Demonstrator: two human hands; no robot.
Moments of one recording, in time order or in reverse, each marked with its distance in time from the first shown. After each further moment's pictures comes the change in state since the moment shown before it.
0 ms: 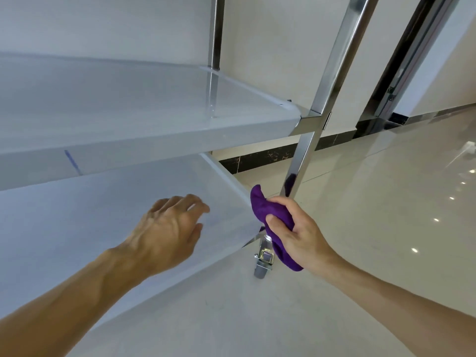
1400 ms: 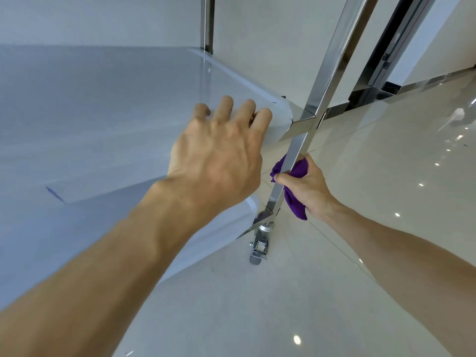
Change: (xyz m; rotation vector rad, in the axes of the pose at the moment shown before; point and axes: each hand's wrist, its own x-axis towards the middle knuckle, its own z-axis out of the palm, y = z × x) left_hand 0.033 0.080 -0.122 0.295 0.367 0.094; right_hand 0.043 -0.009 -0.032 0.142 0.178 0.254
